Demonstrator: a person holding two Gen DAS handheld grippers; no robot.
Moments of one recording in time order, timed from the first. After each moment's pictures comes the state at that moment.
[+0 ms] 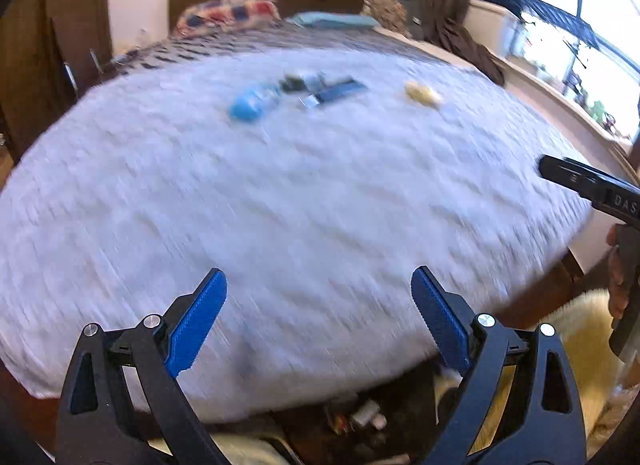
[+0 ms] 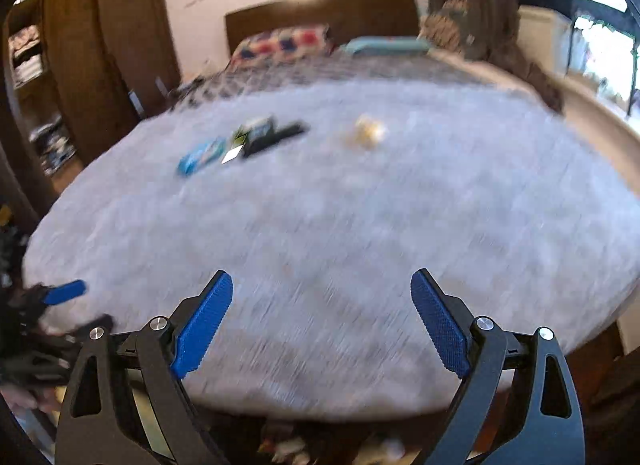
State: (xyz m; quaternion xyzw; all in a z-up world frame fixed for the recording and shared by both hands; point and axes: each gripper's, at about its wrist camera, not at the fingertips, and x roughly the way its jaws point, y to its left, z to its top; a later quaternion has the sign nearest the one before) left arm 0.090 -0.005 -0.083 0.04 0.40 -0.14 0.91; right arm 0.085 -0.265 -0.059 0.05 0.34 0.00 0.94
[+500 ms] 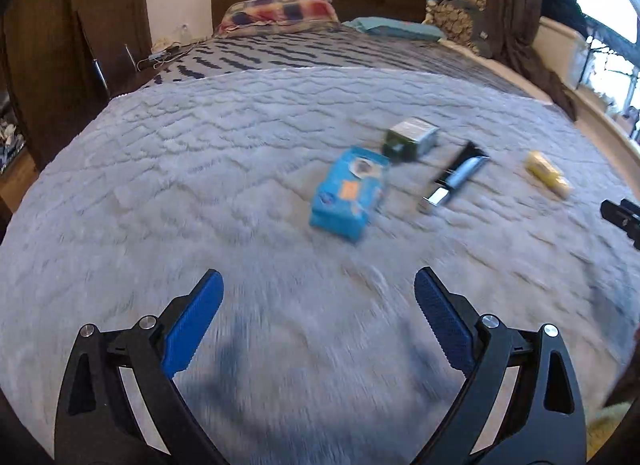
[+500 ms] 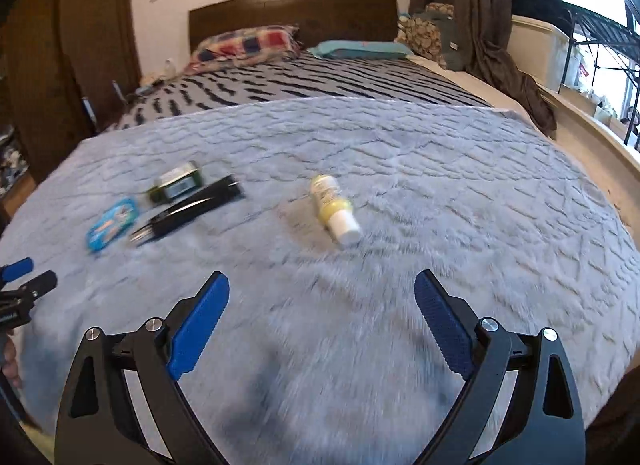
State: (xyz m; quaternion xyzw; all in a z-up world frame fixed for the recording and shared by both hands) left arm 0.271 0.014 -0.091 0.03 0.40 -0.06 0.91; right arm 0.250 -0.303 -0.079 0.04 0.37 -0.05 0.93
